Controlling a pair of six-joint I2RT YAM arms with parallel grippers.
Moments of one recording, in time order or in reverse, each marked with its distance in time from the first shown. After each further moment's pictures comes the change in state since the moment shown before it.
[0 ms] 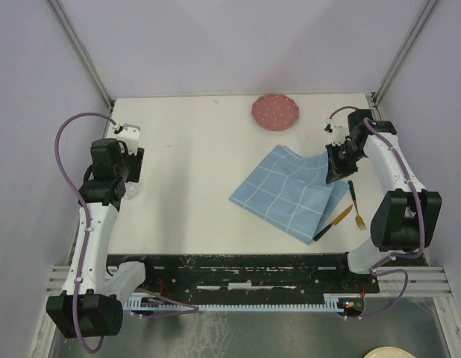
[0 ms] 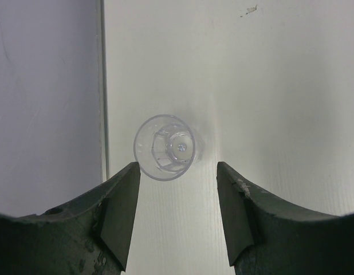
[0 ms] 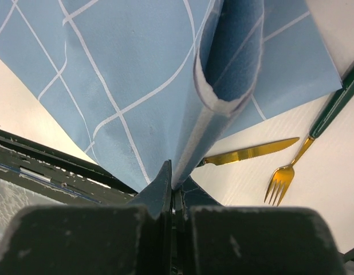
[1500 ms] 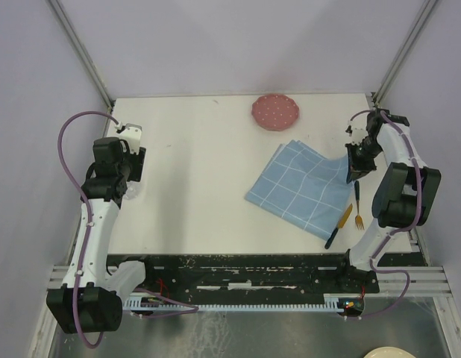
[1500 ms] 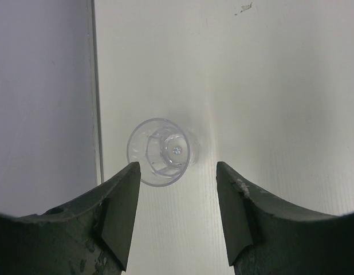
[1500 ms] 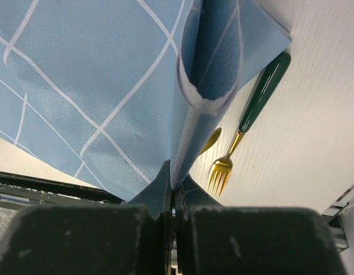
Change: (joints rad) left arm 0.000 0.034 -0.010 0.027 0.016 0.000; right arm -0.183 0.244 0.128 -0.031 0.121 -0.038
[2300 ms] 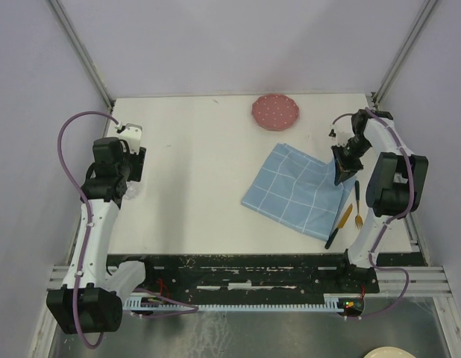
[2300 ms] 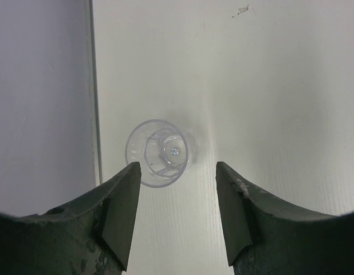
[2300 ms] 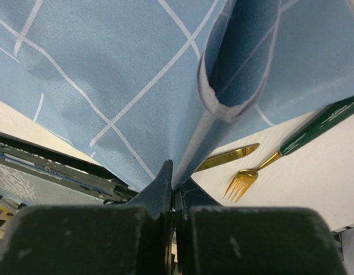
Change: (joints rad) left arm 0.000 -0.002 0.000 0.001 0.011 -0.001; right arm 0.064 0.118 0.073 -0.104 -0.073 -0.074
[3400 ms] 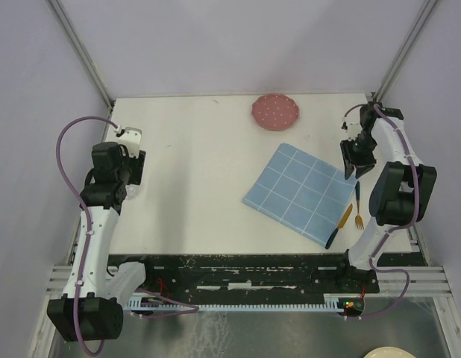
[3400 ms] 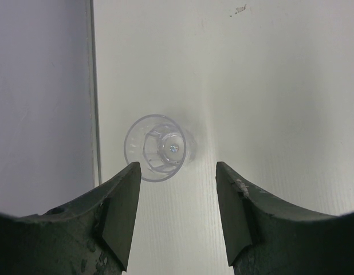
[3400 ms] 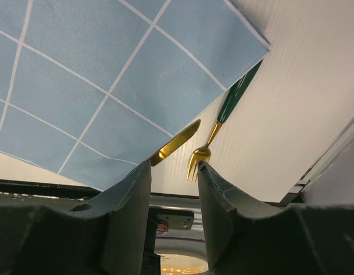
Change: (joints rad) left arm 0.000 -0.059 -0.032 -0.004 0.014 0.000; right arm -0.014 -0.097 0.029 0.039 0.207 0.056
